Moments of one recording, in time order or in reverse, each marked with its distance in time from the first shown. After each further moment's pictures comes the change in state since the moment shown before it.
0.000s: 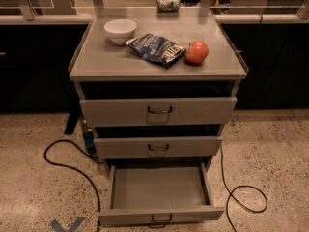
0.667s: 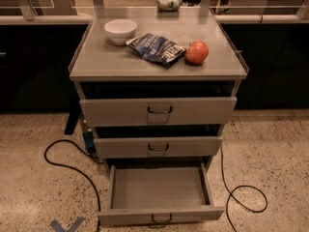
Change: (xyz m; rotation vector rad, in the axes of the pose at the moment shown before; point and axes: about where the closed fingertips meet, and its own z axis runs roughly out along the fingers) arm 0.060 0.088 0.060 -0.136 -0.076 0.174
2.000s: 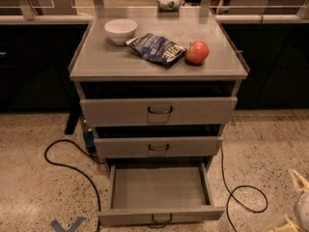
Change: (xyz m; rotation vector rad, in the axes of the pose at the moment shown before) arm -0.039 -0.091 0.096 -0.004 0.048 -0.079
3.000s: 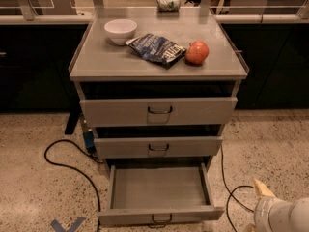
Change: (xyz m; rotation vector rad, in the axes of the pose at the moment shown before) arm 0.003 0.052 0.081 -0.064 0.189 -0.234
